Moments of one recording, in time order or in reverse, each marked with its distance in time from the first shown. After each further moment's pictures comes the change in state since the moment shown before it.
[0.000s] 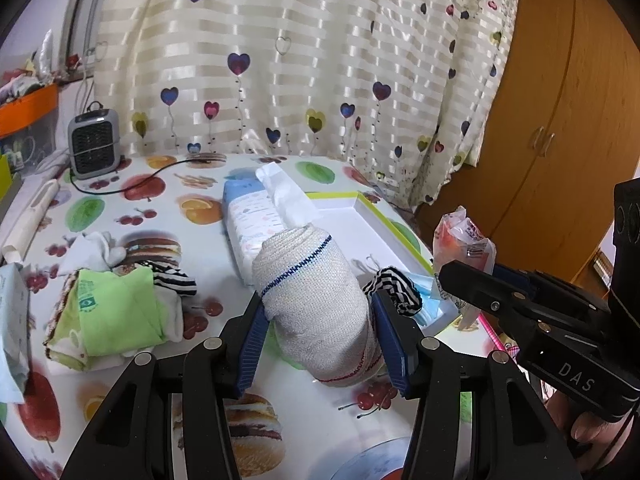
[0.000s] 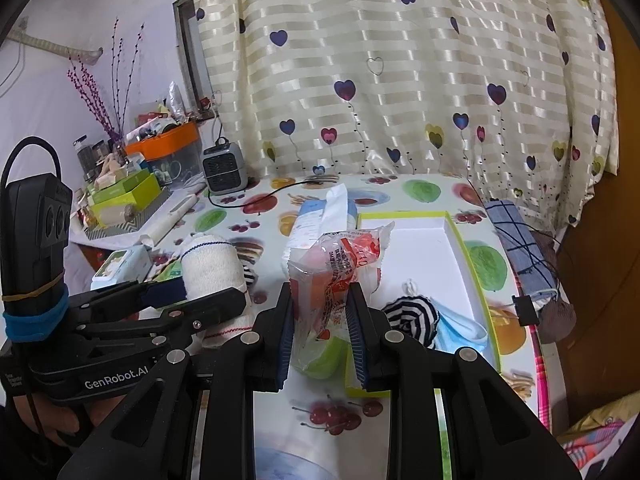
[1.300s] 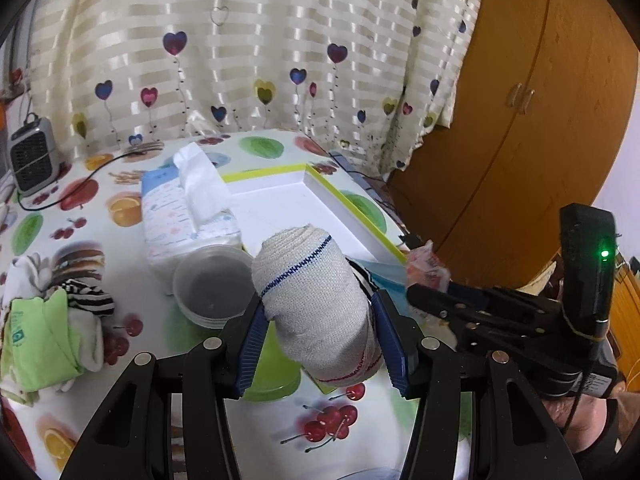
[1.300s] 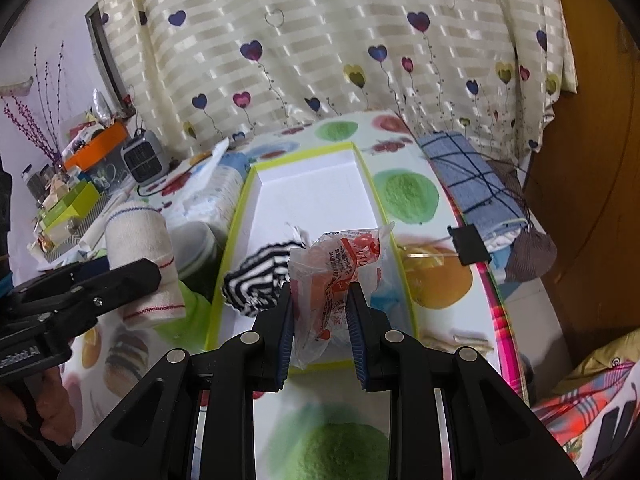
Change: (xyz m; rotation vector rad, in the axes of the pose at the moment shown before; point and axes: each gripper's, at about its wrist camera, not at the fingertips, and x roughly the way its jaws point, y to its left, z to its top) left arm 0.064 -0.055 0.007 0.103 0.106 -0.080; right arm 0.038 -0.106 -0.039 0.186 0.142 -0.100
